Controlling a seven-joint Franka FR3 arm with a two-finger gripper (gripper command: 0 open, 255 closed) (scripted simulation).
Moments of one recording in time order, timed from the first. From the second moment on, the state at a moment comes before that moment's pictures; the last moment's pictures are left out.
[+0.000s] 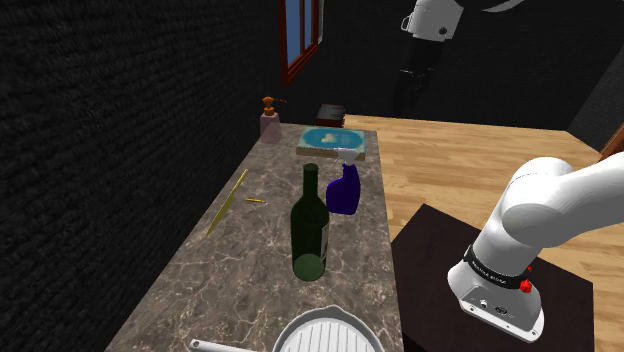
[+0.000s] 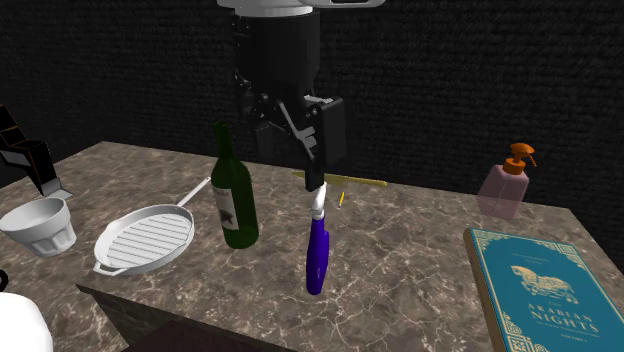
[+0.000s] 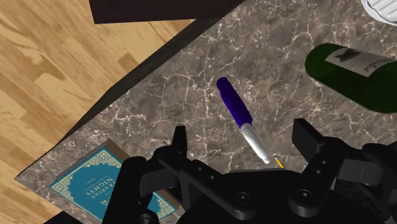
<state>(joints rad) 0.00 -0.82 0.01 -2.40 0.06 1.64 -0.03</state>
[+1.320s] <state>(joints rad) 0.13 -0.50 -0.01 -2.53 0.11 2.10 -0.30</state>
